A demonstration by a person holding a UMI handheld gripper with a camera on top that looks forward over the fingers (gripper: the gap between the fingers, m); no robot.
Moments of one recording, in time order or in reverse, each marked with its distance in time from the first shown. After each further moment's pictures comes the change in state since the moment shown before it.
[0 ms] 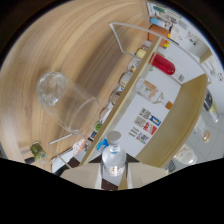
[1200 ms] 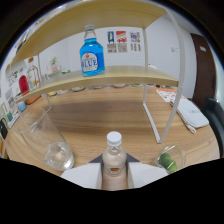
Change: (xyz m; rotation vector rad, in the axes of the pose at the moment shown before) arm -0.184 -0.063 0.023 0.063 -0.617 2.060
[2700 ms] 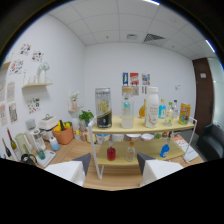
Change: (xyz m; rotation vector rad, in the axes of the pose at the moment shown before) arm -0.294 -0.208 -0.237 0.360 0.003 -0.046
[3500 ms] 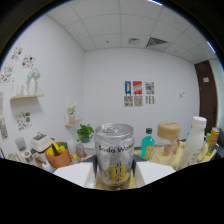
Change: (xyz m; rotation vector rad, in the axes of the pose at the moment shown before) arm -0.037 -0.111 0.187 0.097 -0.002 0.014
